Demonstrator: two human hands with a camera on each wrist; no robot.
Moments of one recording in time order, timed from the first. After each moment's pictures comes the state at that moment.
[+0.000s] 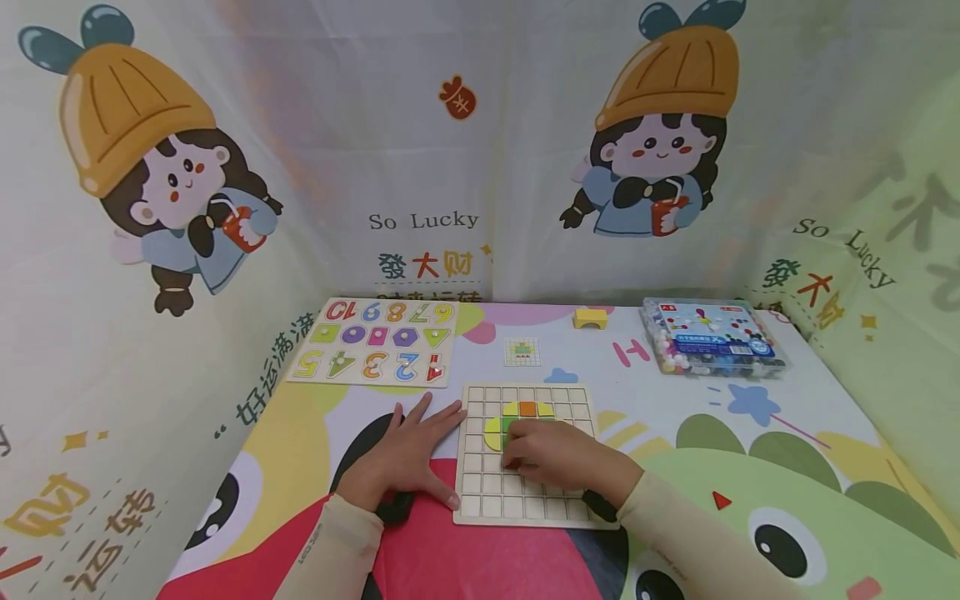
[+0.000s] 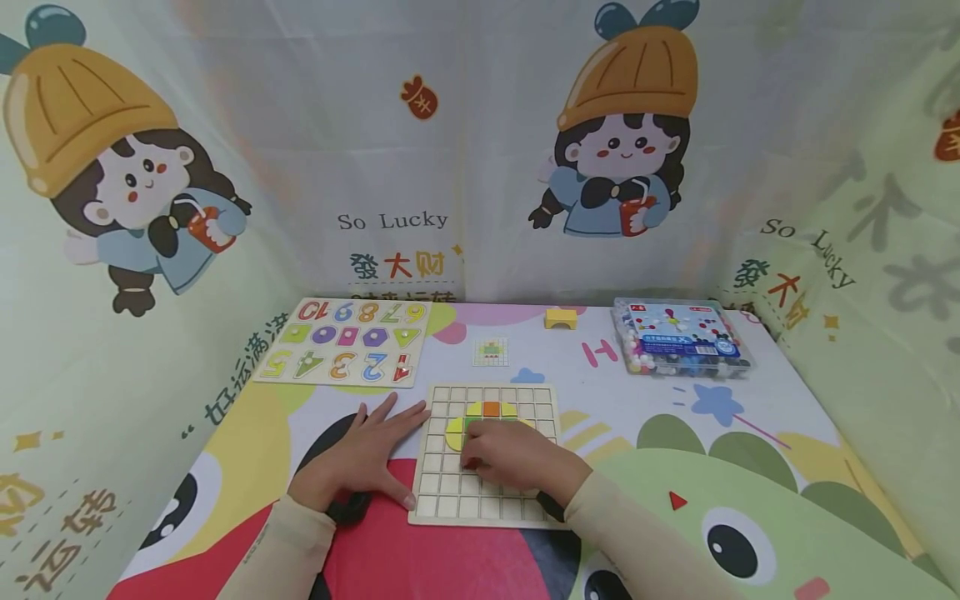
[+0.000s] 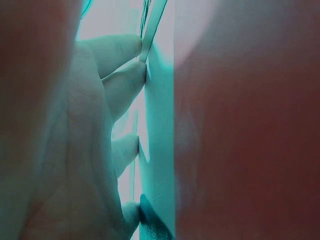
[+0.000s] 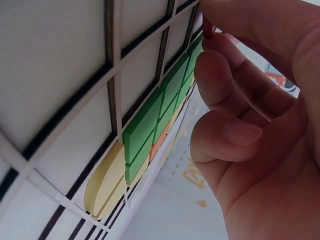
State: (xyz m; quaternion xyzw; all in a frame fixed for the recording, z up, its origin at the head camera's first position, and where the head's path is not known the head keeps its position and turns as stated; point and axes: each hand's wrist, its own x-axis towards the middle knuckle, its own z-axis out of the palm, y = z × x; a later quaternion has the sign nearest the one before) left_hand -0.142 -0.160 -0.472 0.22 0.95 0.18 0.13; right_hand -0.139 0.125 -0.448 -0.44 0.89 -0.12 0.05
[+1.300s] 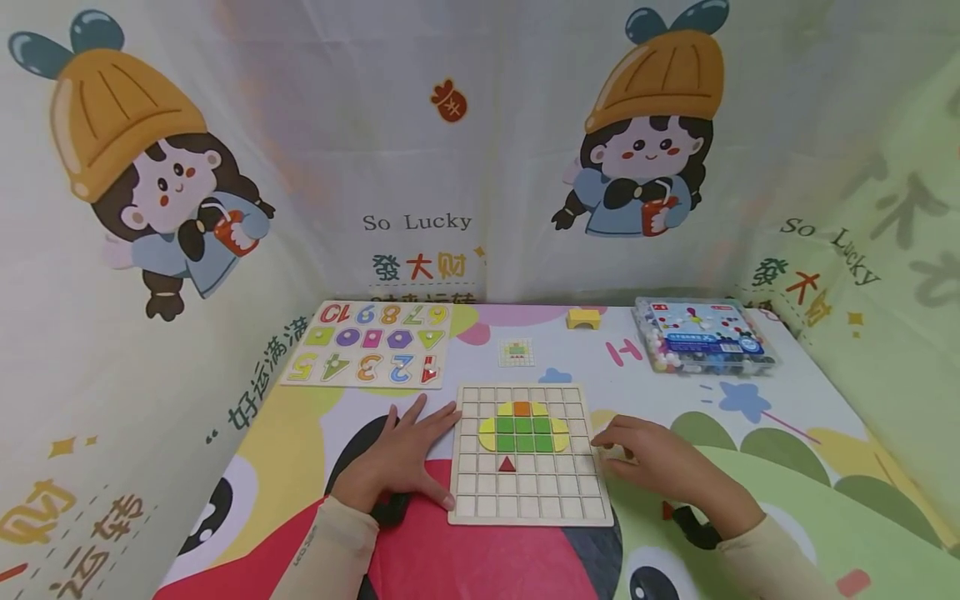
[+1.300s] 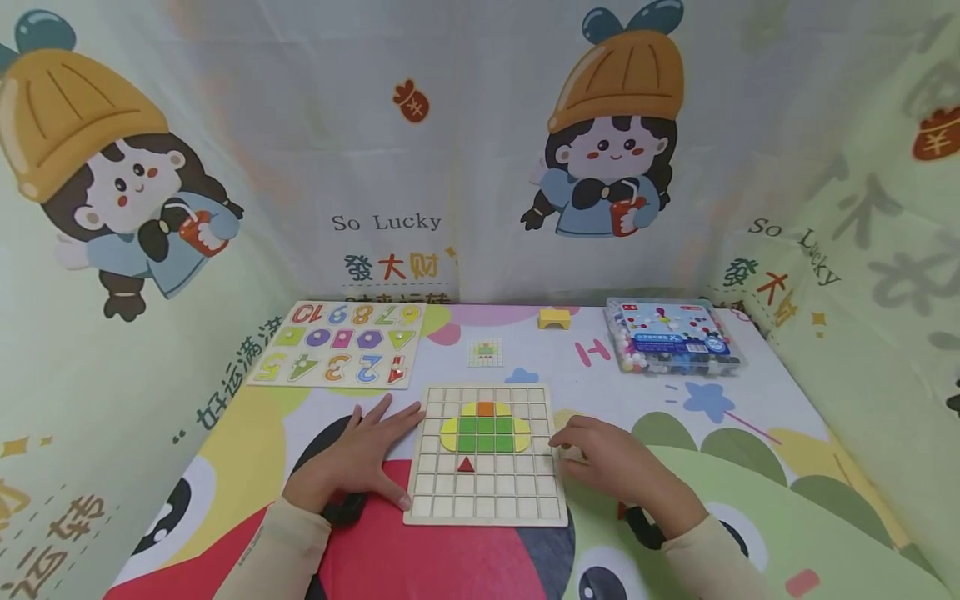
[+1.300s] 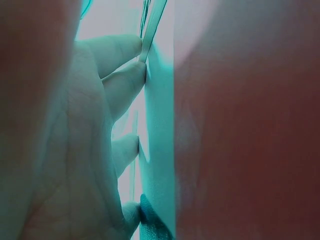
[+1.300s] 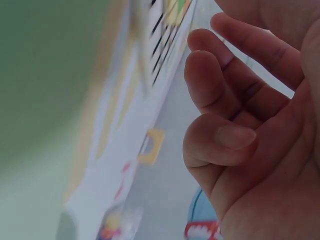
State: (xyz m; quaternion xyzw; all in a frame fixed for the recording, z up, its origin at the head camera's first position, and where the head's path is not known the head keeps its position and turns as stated) left_hand -0.143 -0.161 -0.475 0.23 0.95 0.19 0.12; right_hand -0.107 0.250 -0.436 -0.30 0.93 -0.19 0.01
